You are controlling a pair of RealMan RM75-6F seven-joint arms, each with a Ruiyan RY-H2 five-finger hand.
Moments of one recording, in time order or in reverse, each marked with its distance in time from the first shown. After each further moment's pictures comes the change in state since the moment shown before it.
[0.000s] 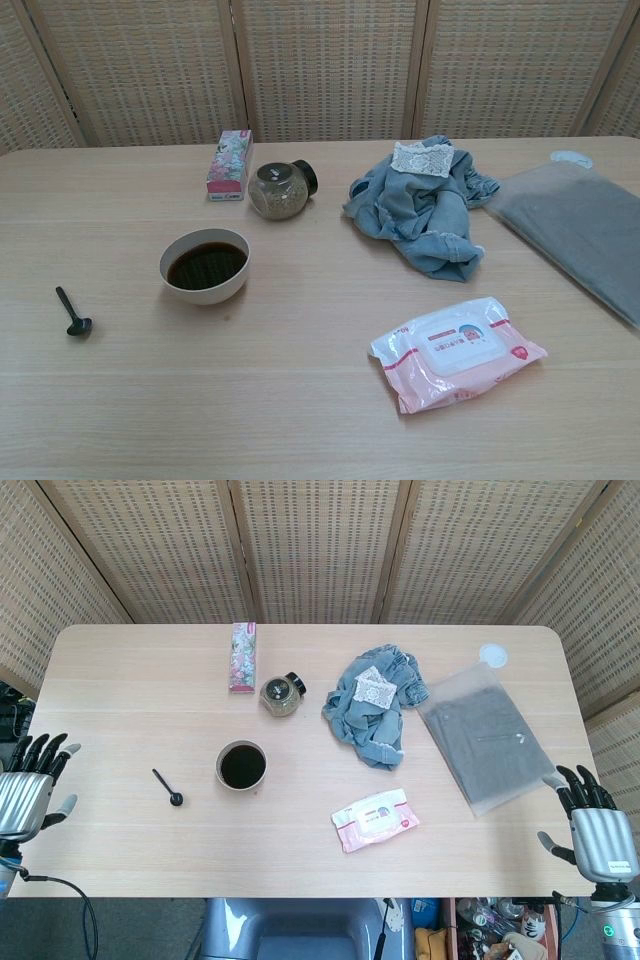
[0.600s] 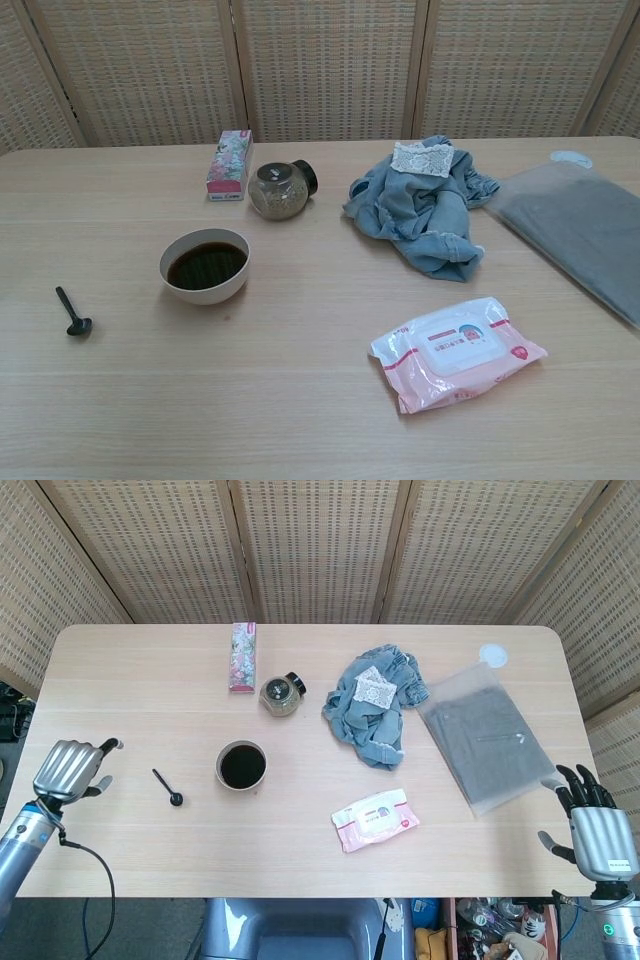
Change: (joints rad) left arm -0.223 -0.088 -0.005 0.205 -0.004 -0.297 -0.030; right arm 0.003 0.007 0.002 -0.010 0.009 -0.010 -0.013
